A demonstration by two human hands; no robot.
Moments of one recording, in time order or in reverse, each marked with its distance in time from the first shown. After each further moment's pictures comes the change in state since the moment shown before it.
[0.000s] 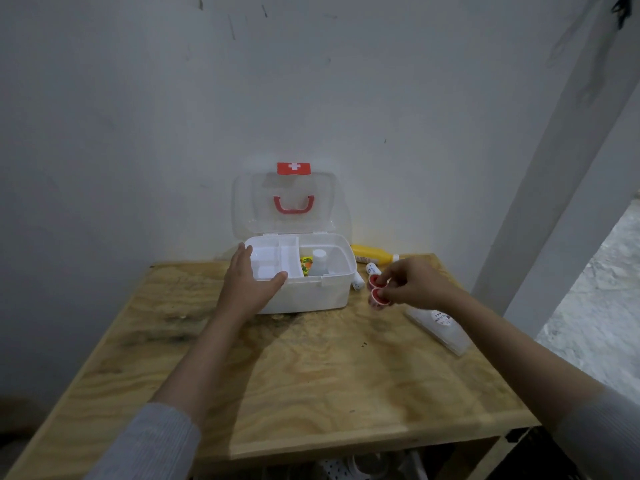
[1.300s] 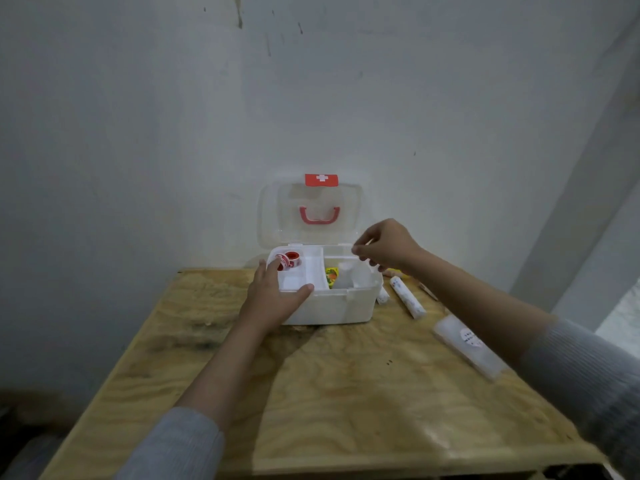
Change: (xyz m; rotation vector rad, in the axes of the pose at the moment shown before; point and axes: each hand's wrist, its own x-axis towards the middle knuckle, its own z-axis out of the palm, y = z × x) left_hand 0.007 -0.010 -0.001 0.028 -0.080 -0.022; right_hand 0.074 -0.081 0.004 0.152 0.105 0.048
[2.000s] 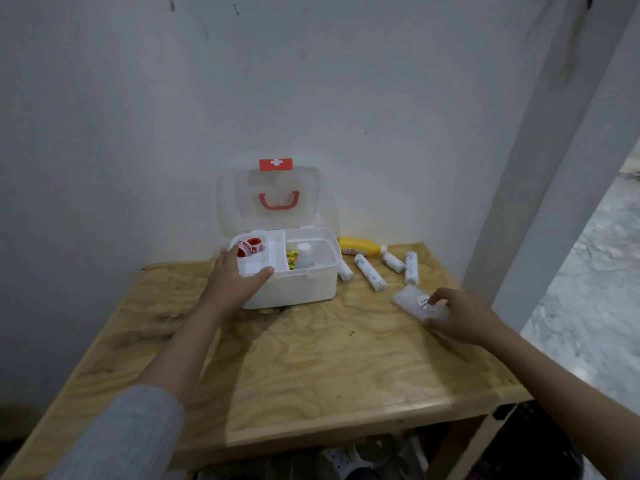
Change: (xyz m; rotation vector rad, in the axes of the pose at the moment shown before) left_hand 0.008 -0.003 0.000 0.049 -0.007 -0.042; right_hand -0.125 0.183 -0.041 -0.421 0.016 0.235
